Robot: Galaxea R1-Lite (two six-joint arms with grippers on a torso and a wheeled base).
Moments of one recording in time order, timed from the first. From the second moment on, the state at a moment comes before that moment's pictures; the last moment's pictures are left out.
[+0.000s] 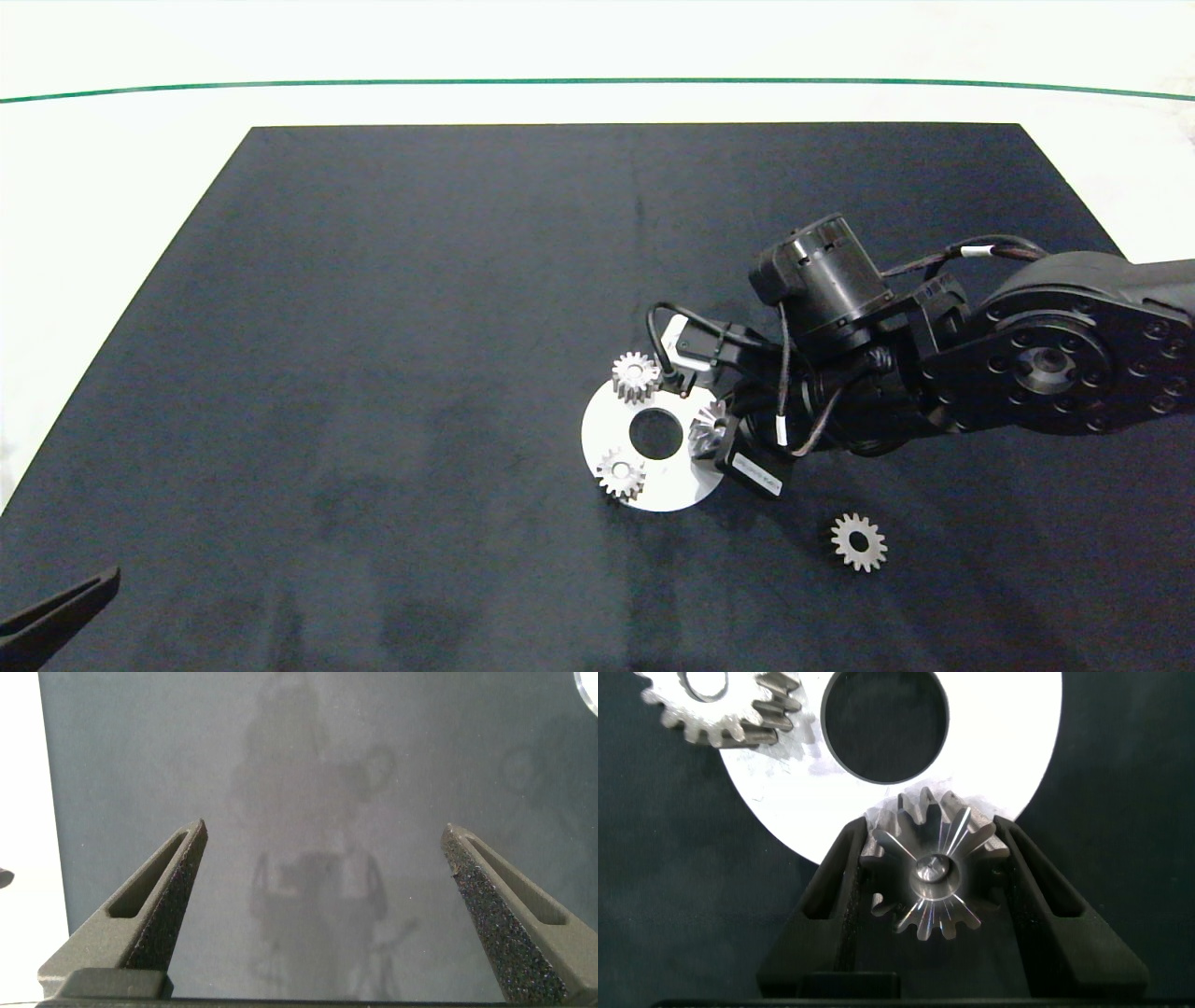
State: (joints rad) left arm -0.08 0.67 -0.68 0.37 0.01 0.11; right arm 0.67 1.85 -1.41 0.36 -0.10 -0.55
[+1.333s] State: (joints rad) left arm -0.08 0.65 -0.63 0.37 0.02 0.16; right arm 0.31 1.59 -1.26 0.38 -0.18 -0.31
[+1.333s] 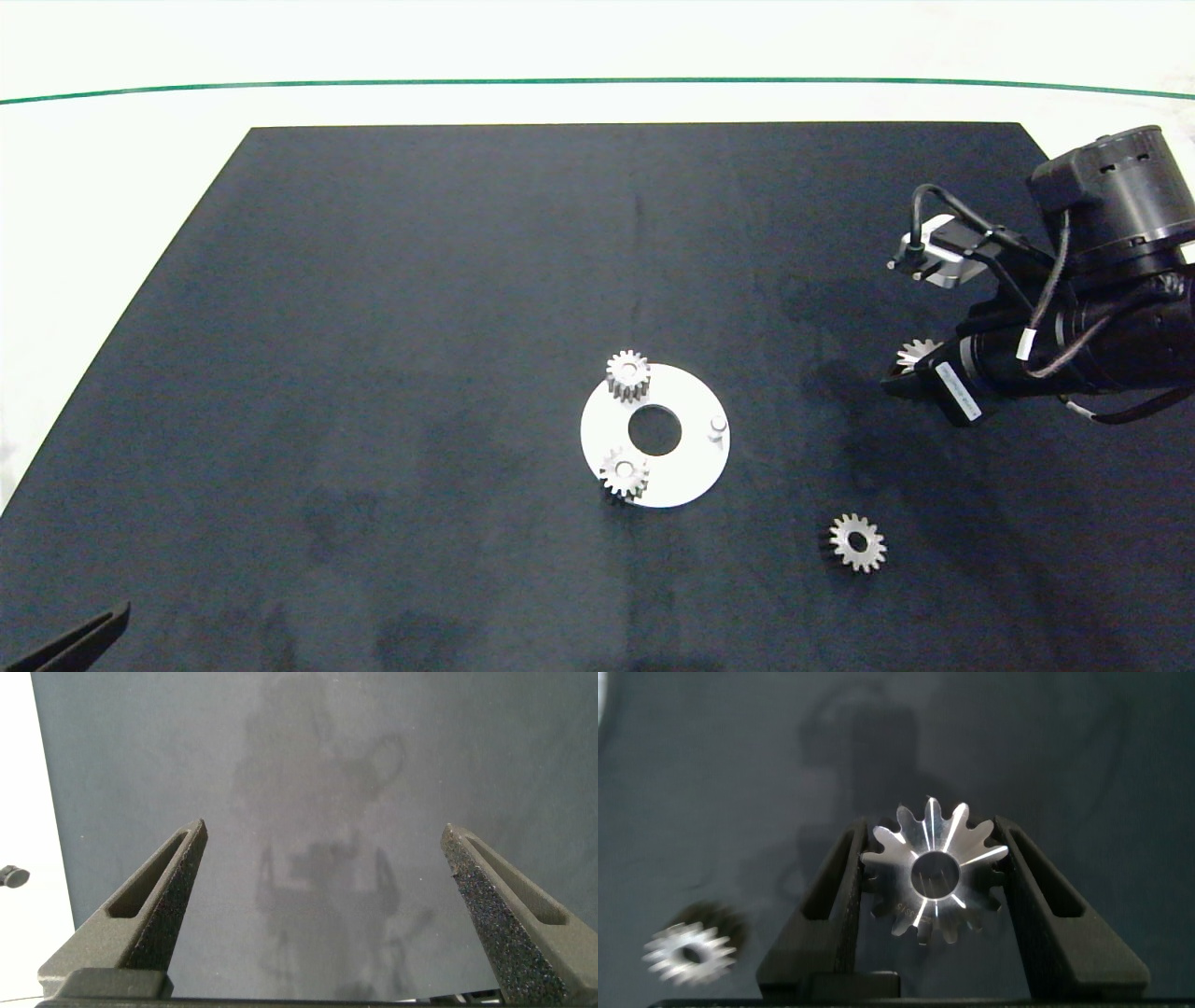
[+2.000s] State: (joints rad) left arm -0.08 0.65 -0.61 0.37 0.02 0.17; right arm 0.25 1.58 -0.94 0.01 -0.19 -0.26
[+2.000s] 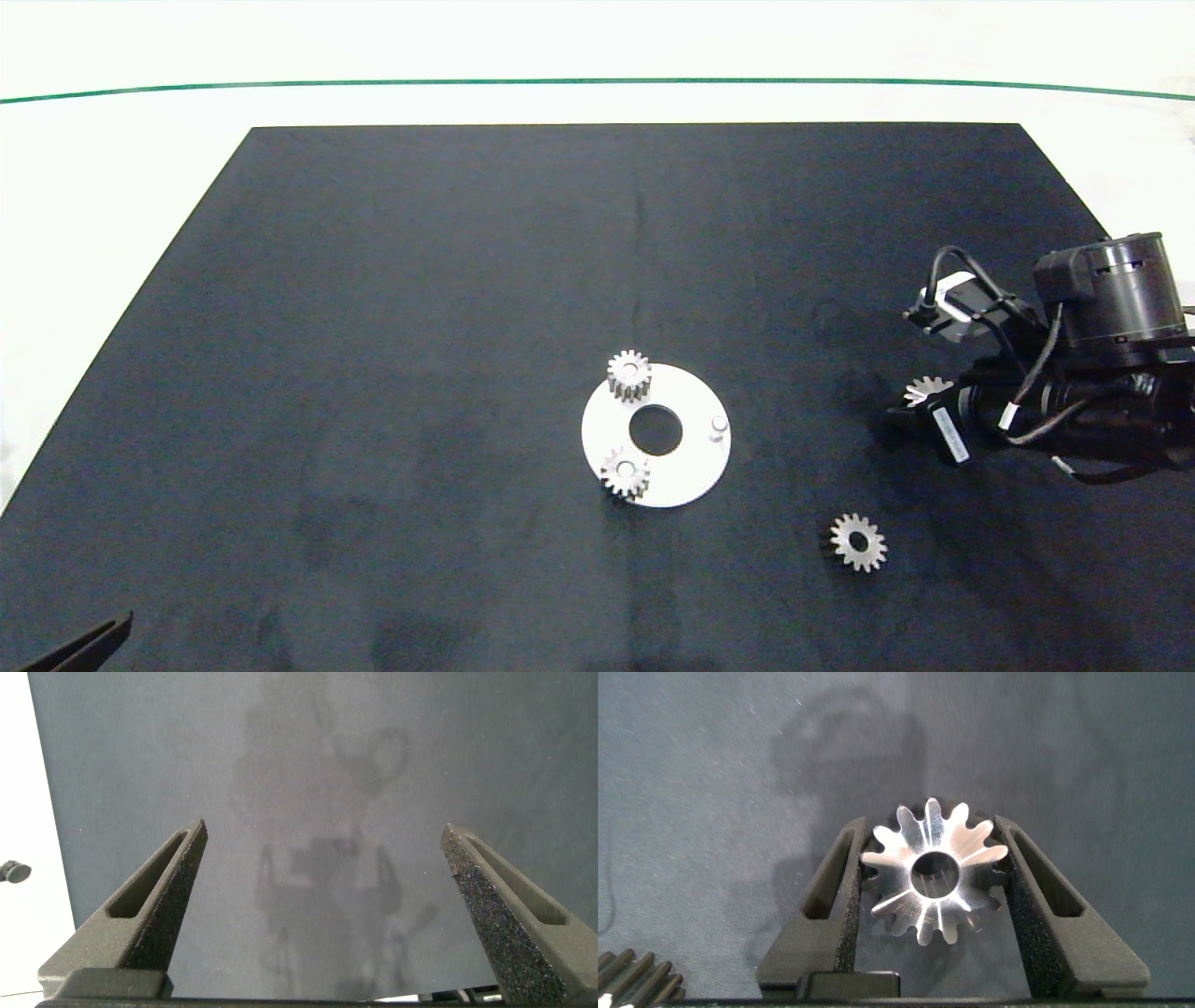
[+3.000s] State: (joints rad) left arm -0.07 0.64 -0.60 0.37 0.02 0.16; right arm 0.30 1.36 -0.92 0.32 0.06 -0.45
